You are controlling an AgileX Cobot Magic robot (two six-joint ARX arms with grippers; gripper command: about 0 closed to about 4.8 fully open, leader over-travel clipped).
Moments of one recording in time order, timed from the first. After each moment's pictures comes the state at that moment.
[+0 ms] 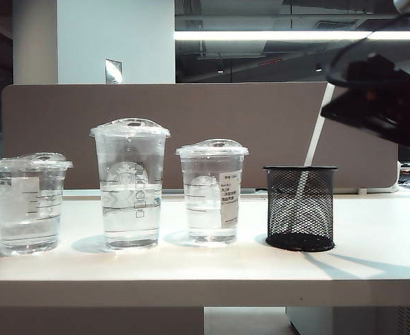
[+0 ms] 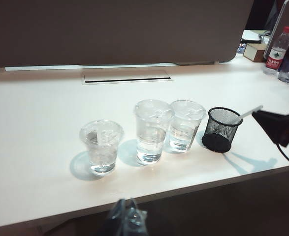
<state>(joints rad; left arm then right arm) 0.04 0.01 1.31 -1.43 0.36 -0.01 0.50 1.33 0.09 1.32 0.04 0.18</state>
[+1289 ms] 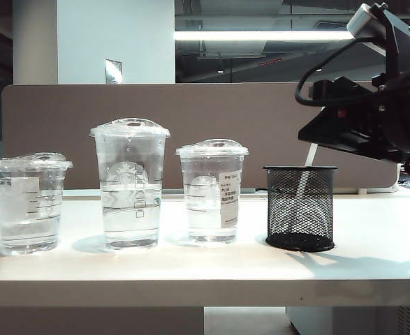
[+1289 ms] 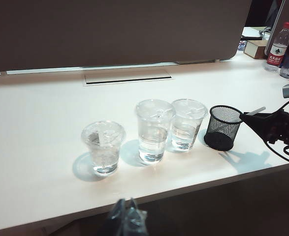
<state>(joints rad) 0.04 0.01 1.31 -1.43 0.36 0.01 0.51 1.33 0.21 1.05 0.01 0.17</state>
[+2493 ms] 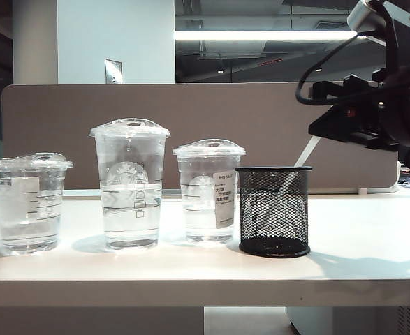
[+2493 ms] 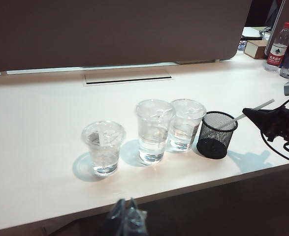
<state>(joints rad) 0.04 0.01 1.31 -1.43 0.36 0.01 0.51 1.33 0.22 1.08 0.05 0.11</state>
